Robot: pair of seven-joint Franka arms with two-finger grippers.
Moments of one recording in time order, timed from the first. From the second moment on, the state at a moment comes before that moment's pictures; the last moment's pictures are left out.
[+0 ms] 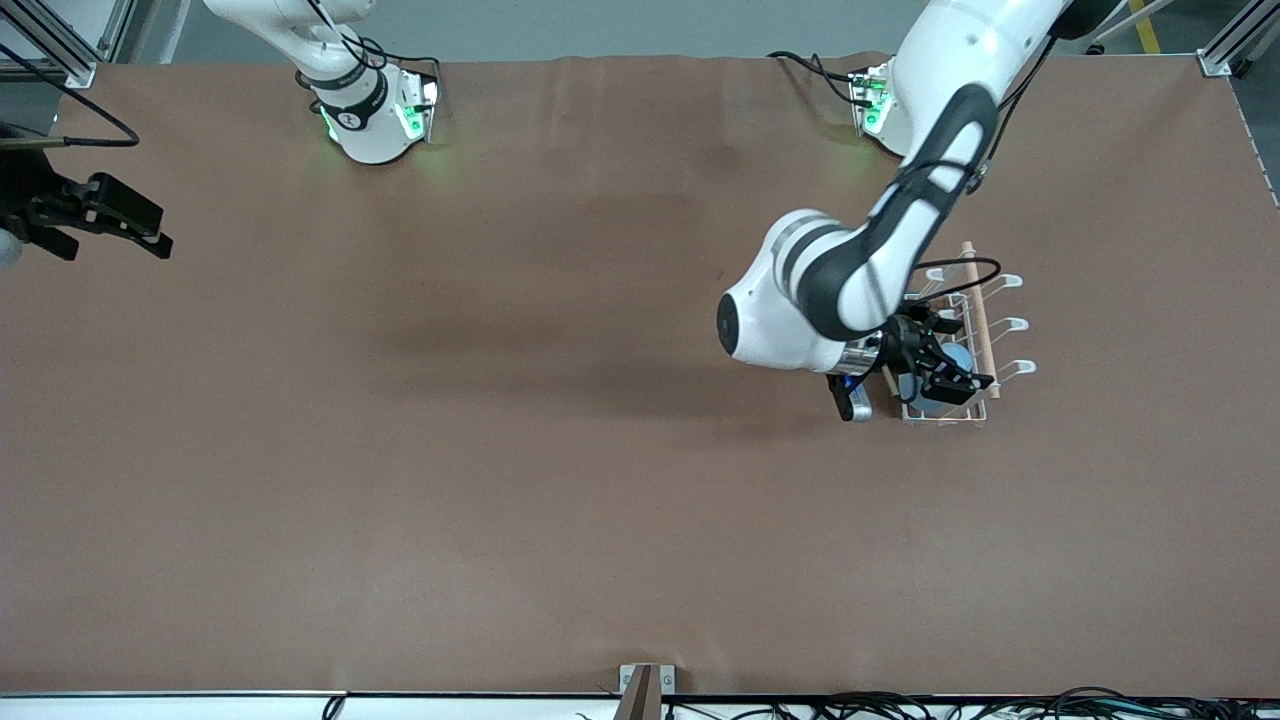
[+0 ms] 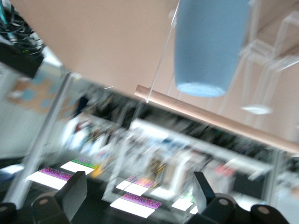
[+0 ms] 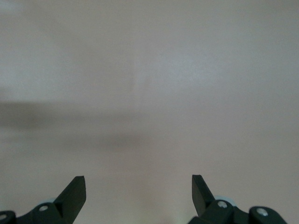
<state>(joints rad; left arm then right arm) -0.36 0.59 -0.30 -1.46 0.97 1.21 0.38 0.00 0.03 0.03 -1.41 0.02 1.43 0.05</state>
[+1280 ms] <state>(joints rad) -0.02 0.21 -0.30 -1.19 0.15 1.32 0.01 0.01 0.02 -0.02 -1.40 0.03 1.42 0.01</state>
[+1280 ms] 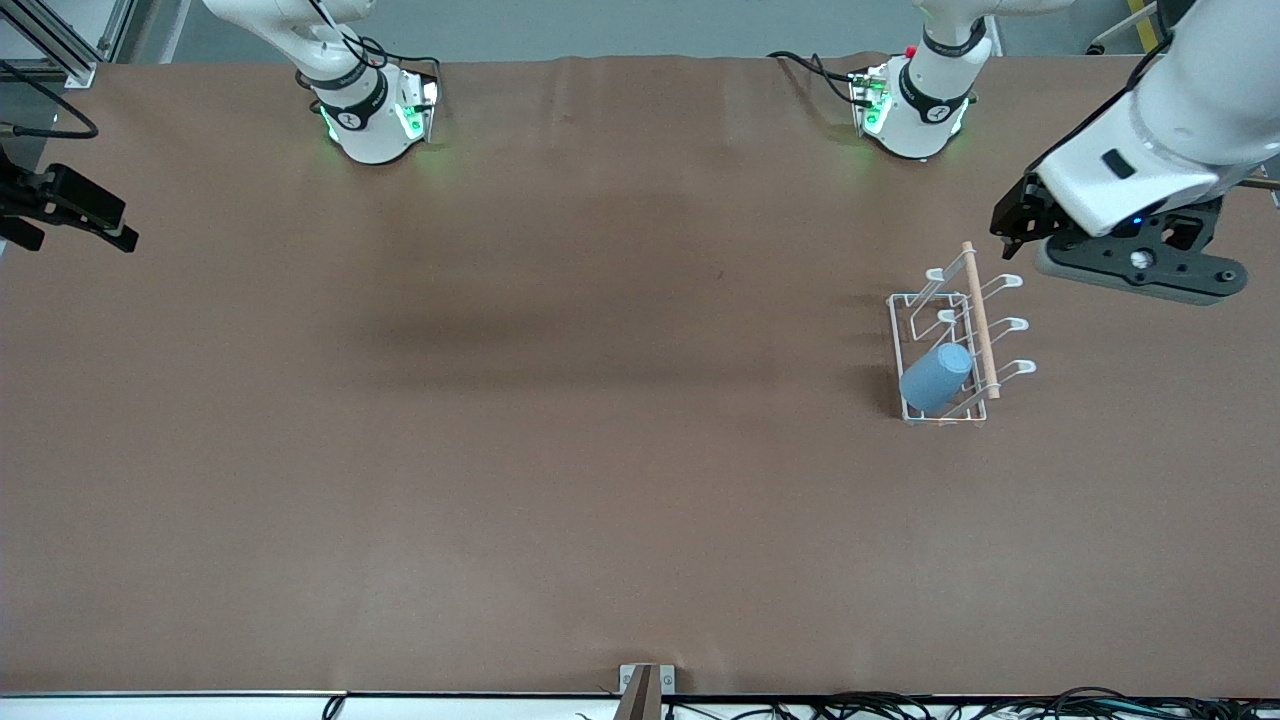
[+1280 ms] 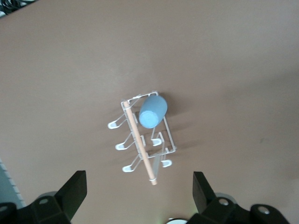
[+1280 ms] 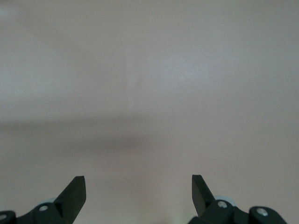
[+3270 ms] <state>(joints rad) -0.01 -0.15 -0.11 -1.69 0.01 1.52 -0.11 0.01 0.04 -0.03 -1.41 0.03 1.43 -0.03</state>
